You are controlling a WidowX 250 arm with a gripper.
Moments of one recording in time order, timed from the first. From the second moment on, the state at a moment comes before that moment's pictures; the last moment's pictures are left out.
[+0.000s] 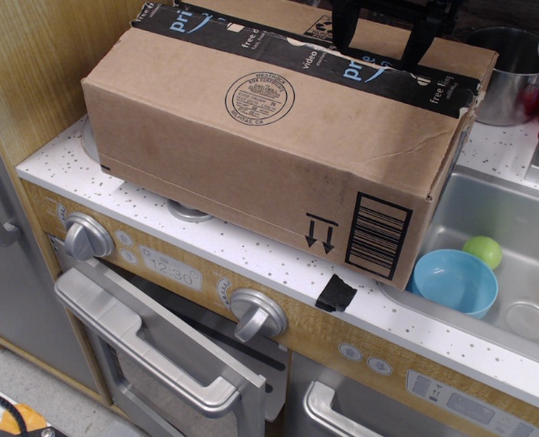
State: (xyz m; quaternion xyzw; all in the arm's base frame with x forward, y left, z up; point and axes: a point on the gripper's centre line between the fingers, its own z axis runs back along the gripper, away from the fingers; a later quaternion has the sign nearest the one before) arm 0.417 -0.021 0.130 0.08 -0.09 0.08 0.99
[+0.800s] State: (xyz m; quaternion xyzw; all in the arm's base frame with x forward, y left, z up) arm 0.402 -0.029 0.114 0.07 -0.03 0.09 0.99
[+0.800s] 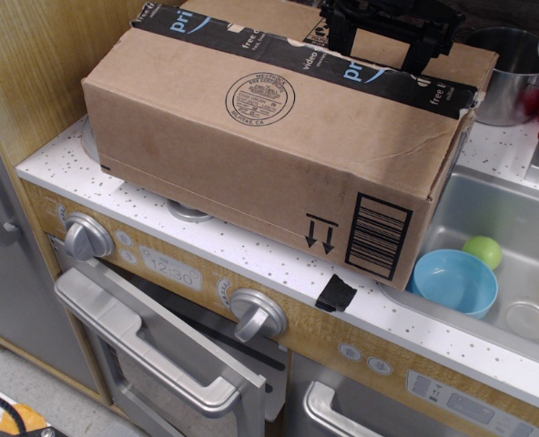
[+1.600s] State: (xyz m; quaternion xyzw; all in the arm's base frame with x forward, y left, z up) arm 0.373 -0.042 0.142 0.10 0.05 0.09 0.99
